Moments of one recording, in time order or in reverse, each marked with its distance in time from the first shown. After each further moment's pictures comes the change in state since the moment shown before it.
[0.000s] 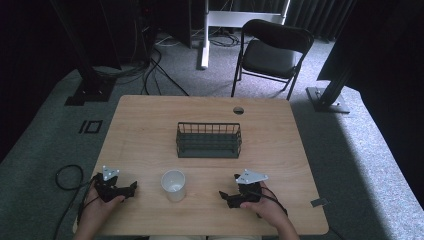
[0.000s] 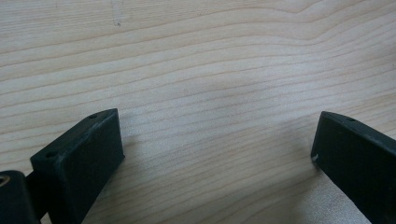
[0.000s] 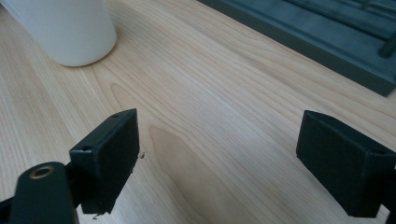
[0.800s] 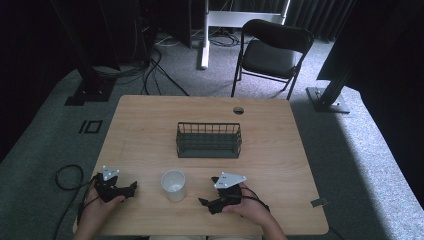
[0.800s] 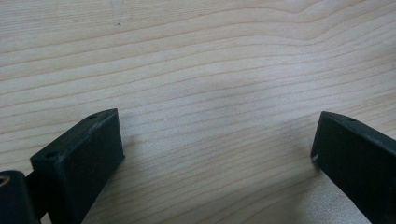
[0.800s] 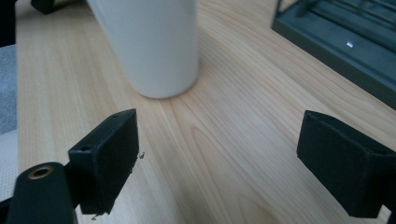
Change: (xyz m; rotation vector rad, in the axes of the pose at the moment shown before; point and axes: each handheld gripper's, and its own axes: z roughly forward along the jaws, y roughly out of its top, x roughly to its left) left arm 0.000 0.000 0.000 0.000 0.000 0.000; right arm 0.044 0.028 0.029 -0.025 0.160 -0.126
